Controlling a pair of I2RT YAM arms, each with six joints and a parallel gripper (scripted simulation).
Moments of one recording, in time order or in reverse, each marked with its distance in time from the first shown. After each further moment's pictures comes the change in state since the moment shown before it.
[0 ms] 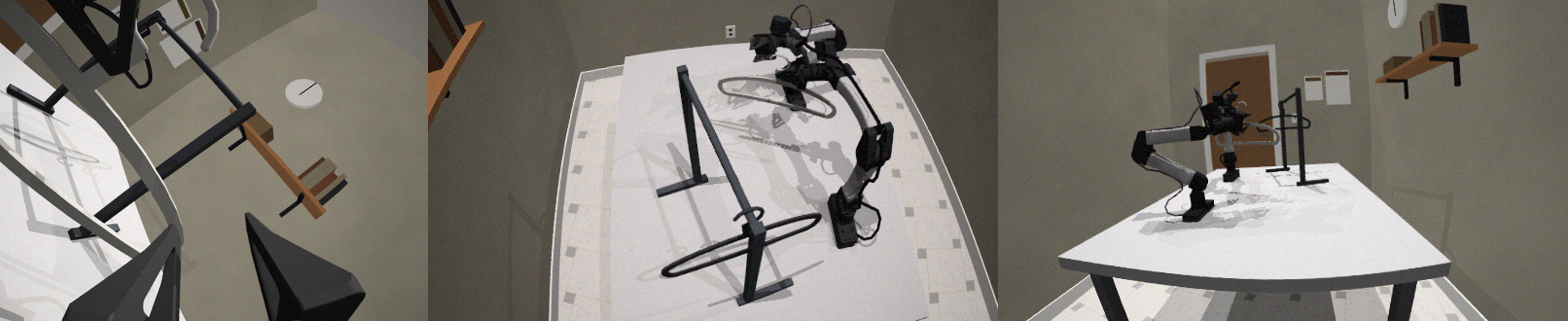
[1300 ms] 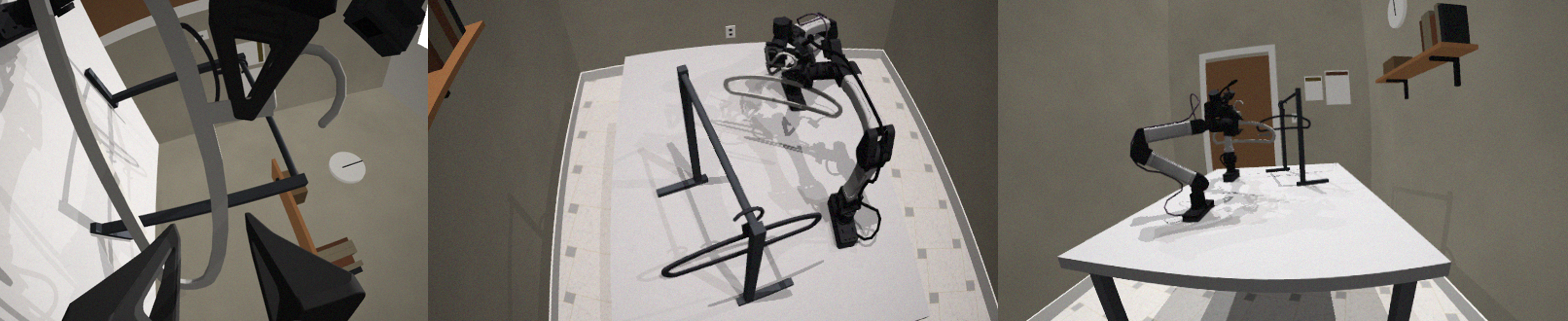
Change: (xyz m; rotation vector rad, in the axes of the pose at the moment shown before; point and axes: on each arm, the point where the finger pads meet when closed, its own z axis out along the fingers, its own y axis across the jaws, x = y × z) left arm -0.002 -0.001 -0.022 -0.001 0.007 0.010; right arm -0.055 0.050 0.007 -0.243 -0.192 -0.278
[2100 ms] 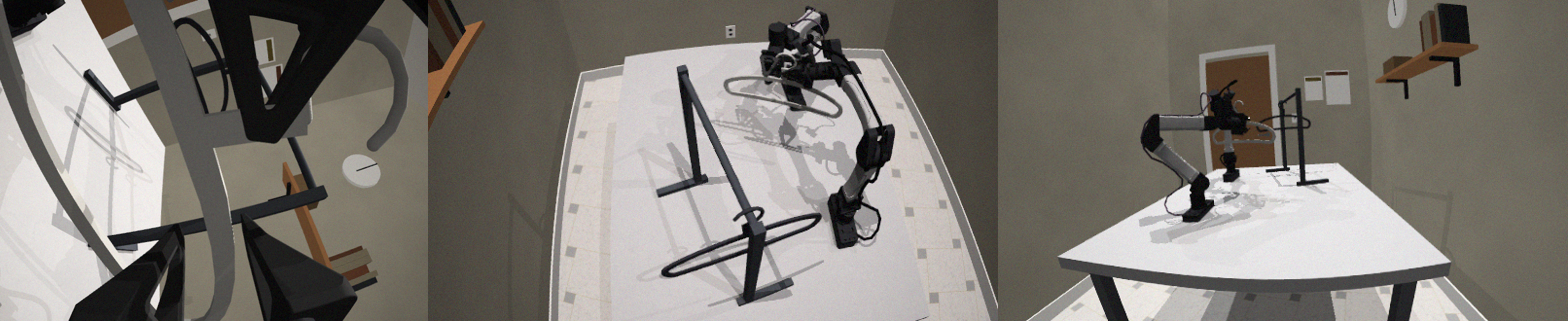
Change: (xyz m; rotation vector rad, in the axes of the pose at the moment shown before) left arm 0.001 0.000 0.000 -0.003 0.004 0.006; right arm 0.001 0.000 0.055 -0.042 -0.010 0.018
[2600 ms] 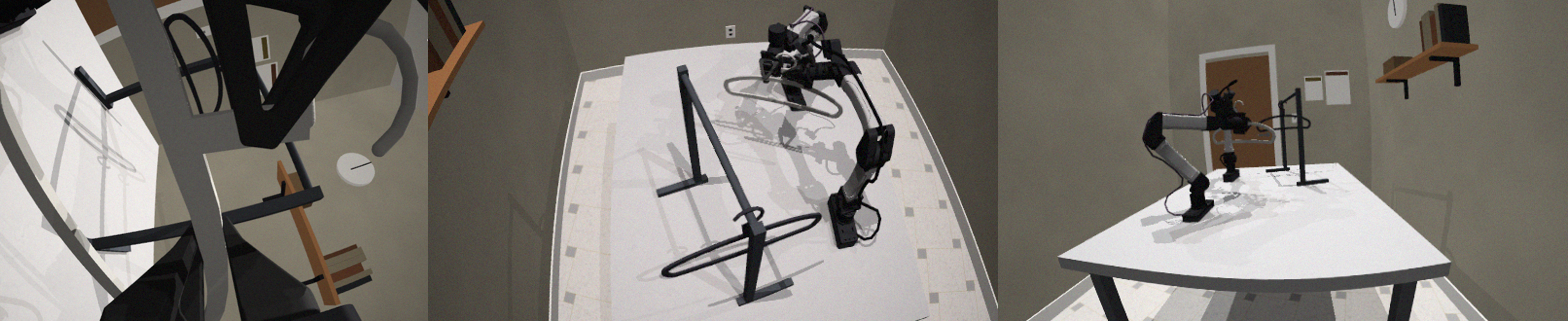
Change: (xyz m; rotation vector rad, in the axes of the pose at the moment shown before) left arm 0.000 0.000 0.000 0.000 0.000 0.001; right arm 0.002 -0.005 0.010 0.024 0.016 -0.010
